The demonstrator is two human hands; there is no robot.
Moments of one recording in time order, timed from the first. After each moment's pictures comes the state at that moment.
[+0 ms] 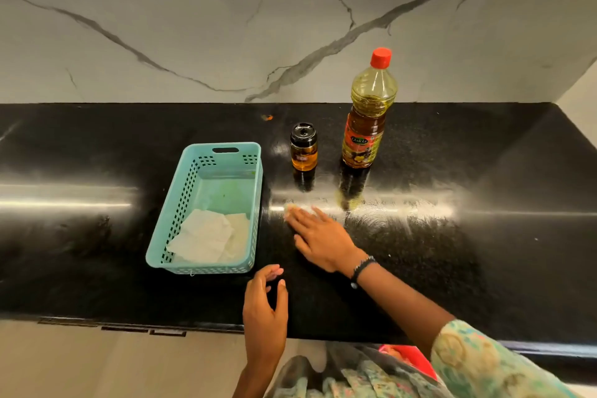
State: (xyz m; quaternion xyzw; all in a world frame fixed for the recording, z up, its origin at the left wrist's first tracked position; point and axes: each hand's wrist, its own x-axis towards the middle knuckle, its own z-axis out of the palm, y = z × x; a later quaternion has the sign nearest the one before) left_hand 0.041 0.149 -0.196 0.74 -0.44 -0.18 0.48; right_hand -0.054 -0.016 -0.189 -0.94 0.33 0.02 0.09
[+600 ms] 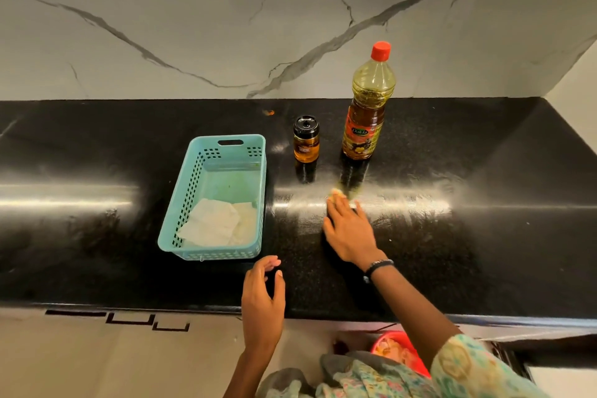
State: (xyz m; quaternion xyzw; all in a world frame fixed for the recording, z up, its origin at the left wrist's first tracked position) left_hand 0.058 0.165 -0.198 0.72 -0.47 -0.18 0.47; right_hand -0.082 0.002 -0.189 -0.84 0.53 -0.01 0.13
